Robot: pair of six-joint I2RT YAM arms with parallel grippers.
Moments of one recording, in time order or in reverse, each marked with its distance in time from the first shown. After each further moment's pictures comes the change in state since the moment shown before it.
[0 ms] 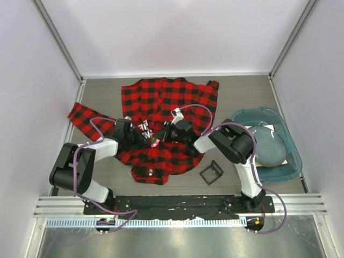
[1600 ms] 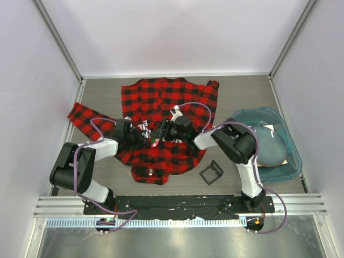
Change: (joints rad) left arm 0.000 0.006 -0.001 -0.002 0.014 -0.003; right arm -0.033 -0.001 0.039 -0.066 -0.101 0.053
